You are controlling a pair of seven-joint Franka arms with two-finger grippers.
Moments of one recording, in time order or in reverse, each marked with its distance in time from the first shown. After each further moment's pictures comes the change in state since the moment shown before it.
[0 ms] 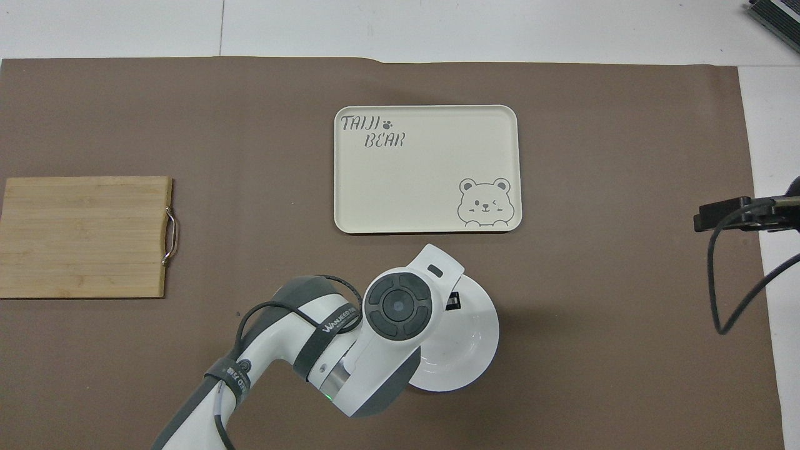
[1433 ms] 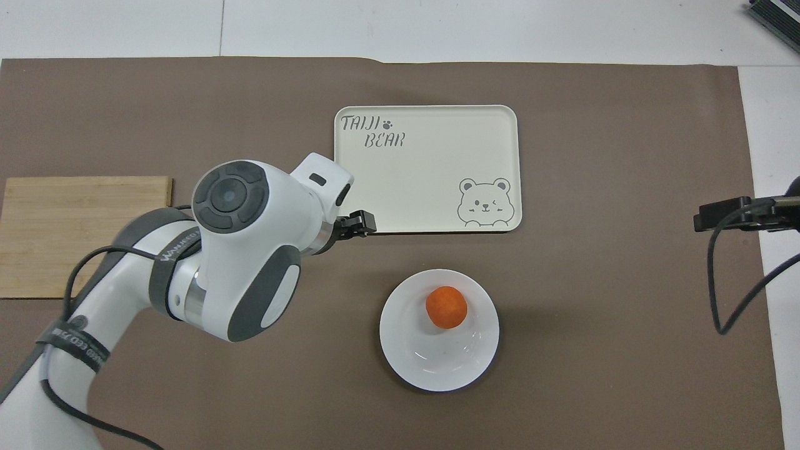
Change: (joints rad) left arm 0.306 -0.095 0.043 0.097 -0.007 -0.187 0.285; right arm 0.000 0.000 0.000 0.000 0.000 0.000 0.000
